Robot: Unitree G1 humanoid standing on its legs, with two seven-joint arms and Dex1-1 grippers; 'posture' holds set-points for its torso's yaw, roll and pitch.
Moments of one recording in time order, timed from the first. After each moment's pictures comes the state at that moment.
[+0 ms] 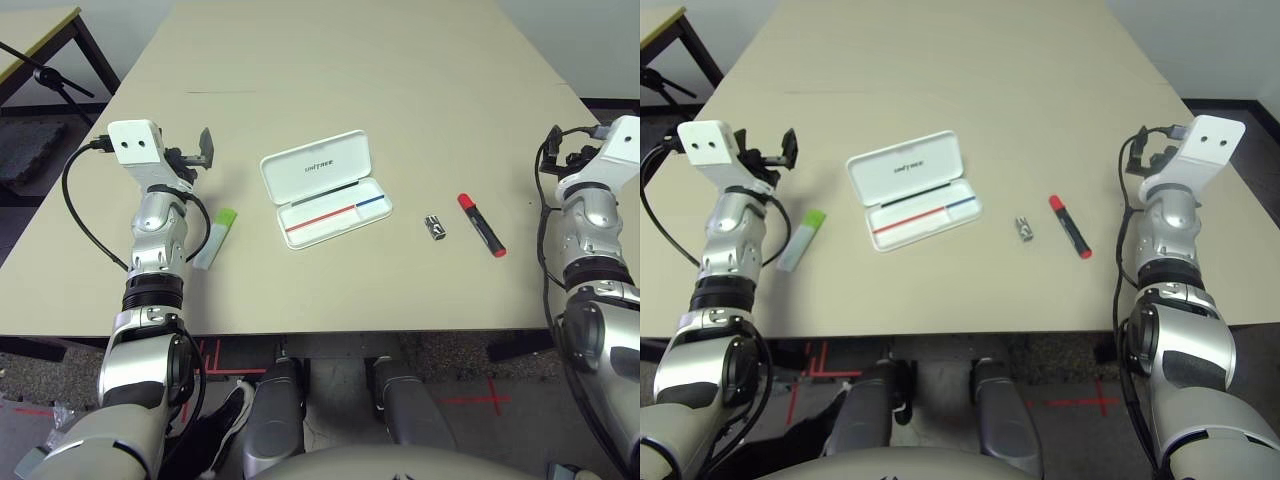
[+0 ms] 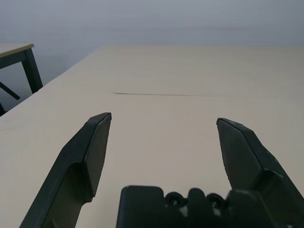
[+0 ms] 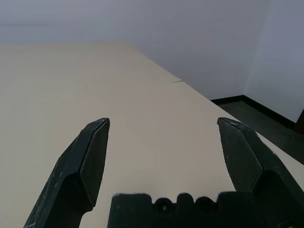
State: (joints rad) left arm -0.65 0.39 0.26 0.65 -0.19 -0.18 -0.16; right arm -0.80 -0.52 -0.37 1.09 0.19 -0.38 0.07
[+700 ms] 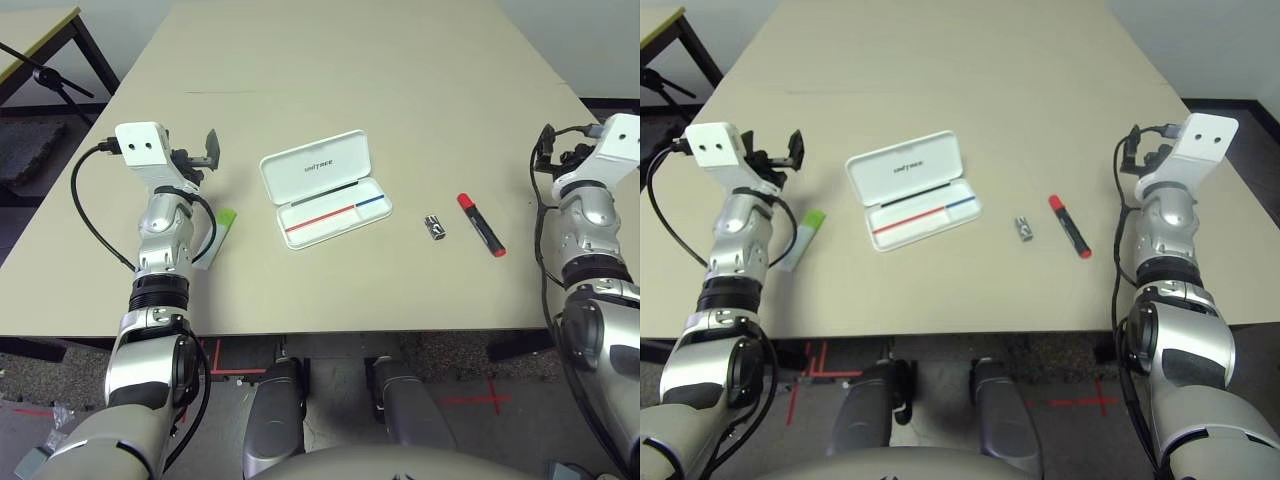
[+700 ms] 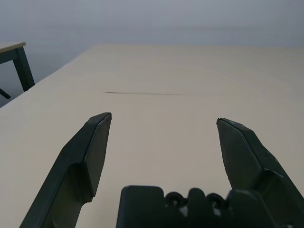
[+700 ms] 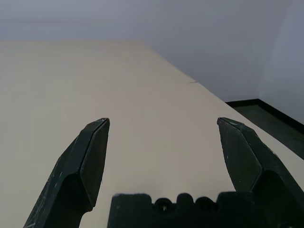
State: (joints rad) left arm -0.65 0.38 0.26 0.64 -0.19 -0.18 -0.17; right arm -0.81 -0.52 -0.35 1.08 0.19 -0.36 0.15
